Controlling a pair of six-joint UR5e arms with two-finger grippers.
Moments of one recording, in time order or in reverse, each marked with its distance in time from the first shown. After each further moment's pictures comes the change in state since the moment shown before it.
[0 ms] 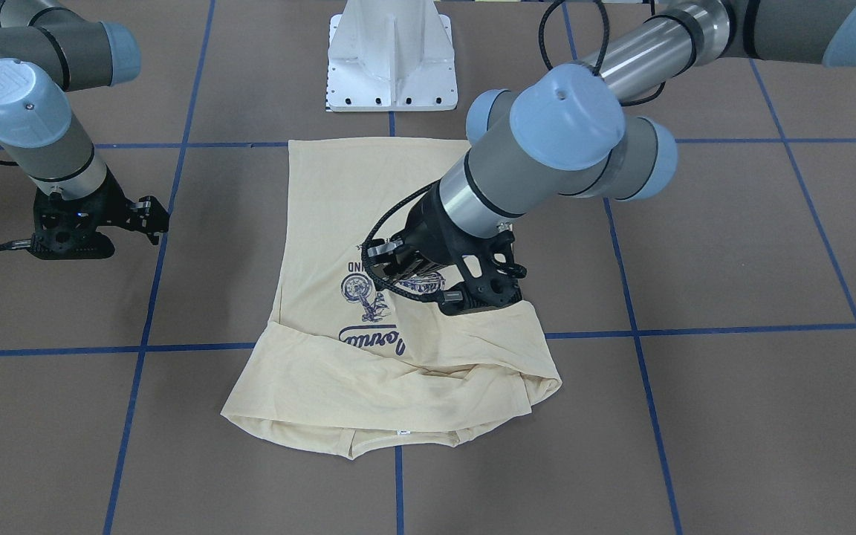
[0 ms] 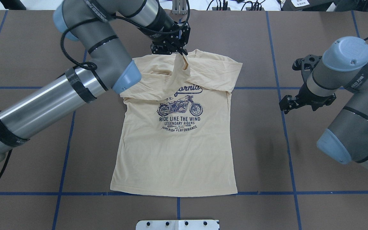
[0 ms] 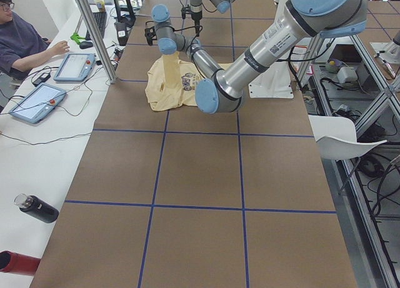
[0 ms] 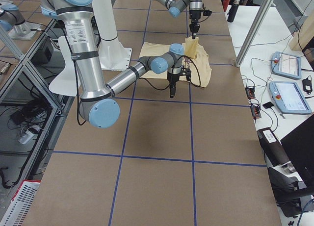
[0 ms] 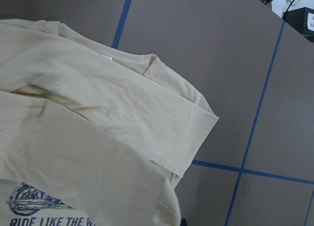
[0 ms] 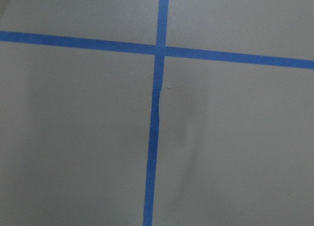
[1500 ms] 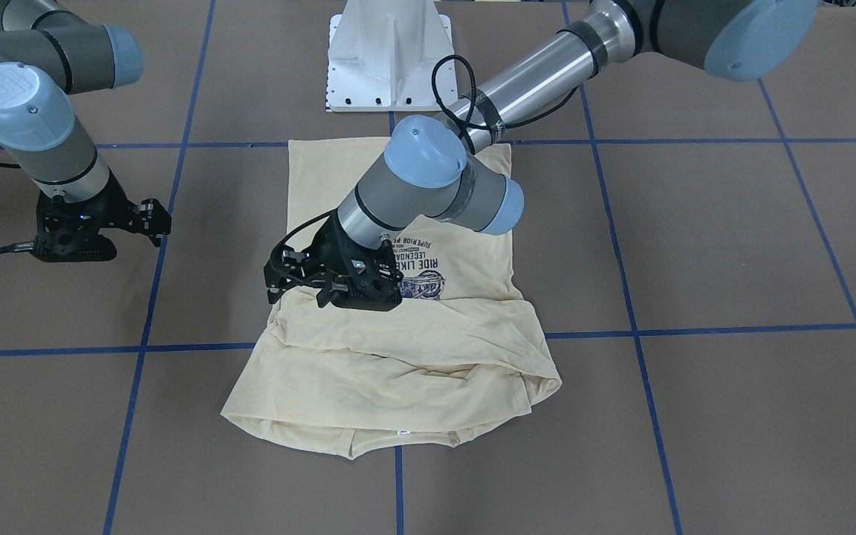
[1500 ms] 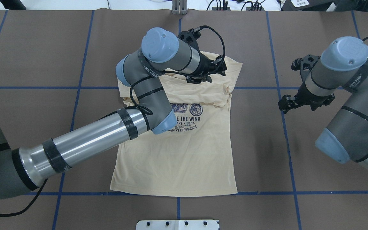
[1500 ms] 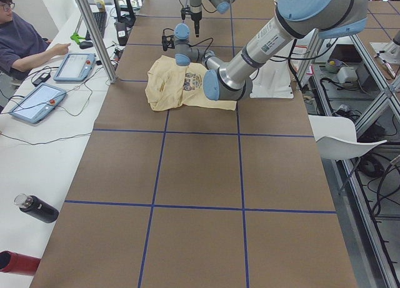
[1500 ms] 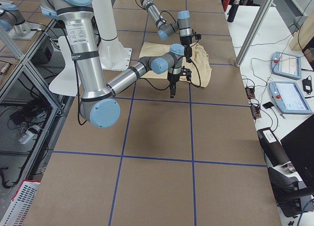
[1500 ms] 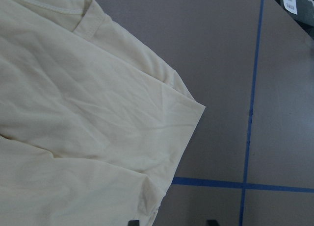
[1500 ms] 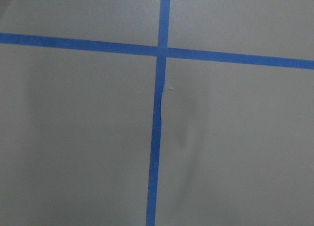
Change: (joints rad) left arm 0.197 -0.114 0.298 -0.377 0.325 -0.018; right arm -0.002 0.010 -0.007 0.004 0.001 0.009
